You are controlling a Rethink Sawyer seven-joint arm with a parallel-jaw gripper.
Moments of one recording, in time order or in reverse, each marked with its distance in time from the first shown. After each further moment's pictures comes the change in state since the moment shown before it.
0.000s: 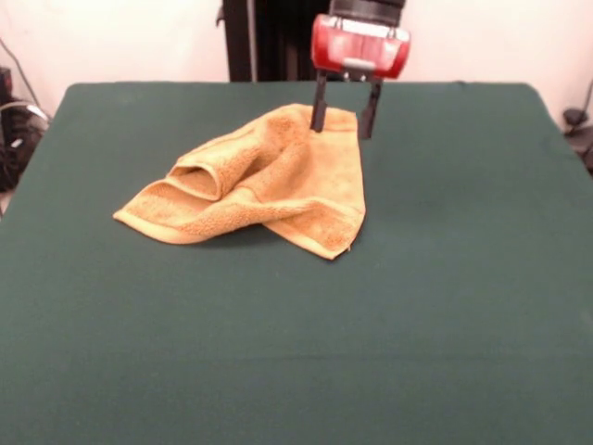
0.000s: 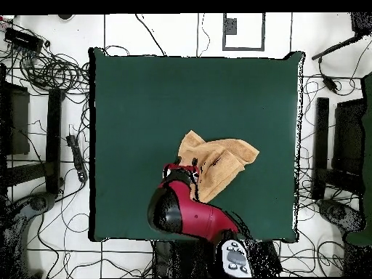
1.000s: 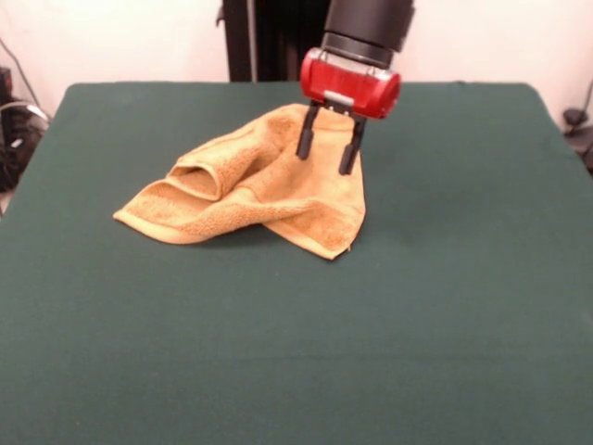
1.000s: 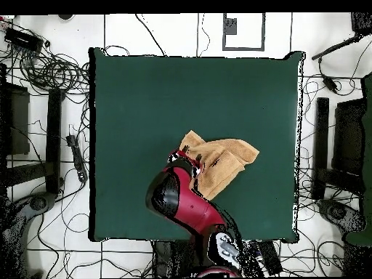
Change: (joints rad) arm 0.056 0.074 0.005 -0.009 0.384 -0.062 0.217
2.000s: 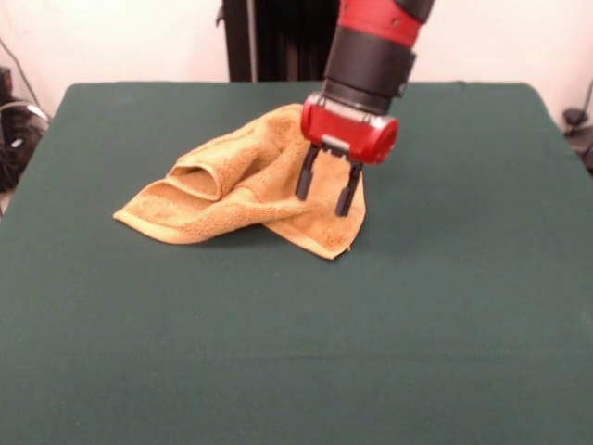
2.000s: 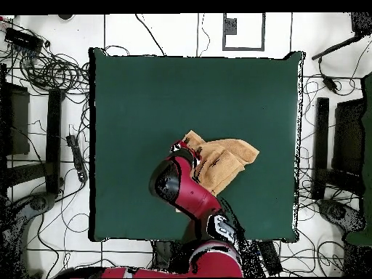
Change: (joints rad) arm -0.007 0.133 0.003 -0.121 0.028 -0.001 0.038
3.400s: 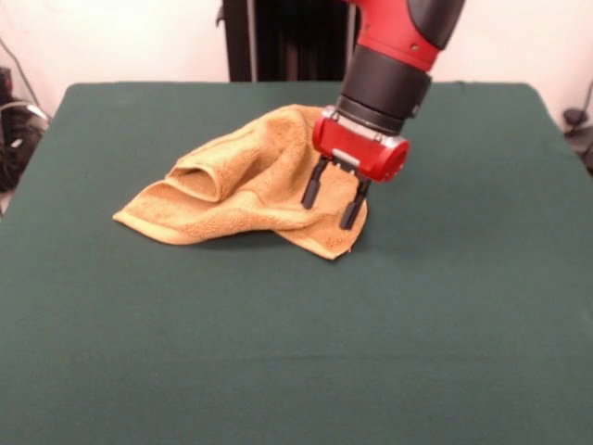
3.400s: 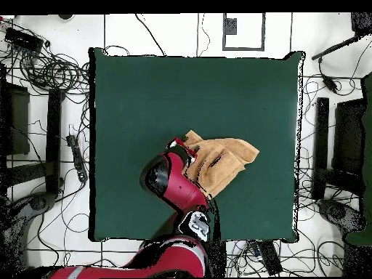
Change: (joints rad) arm 0.168 0.075 -0.115 -0.072 0.177 0.054 0.000
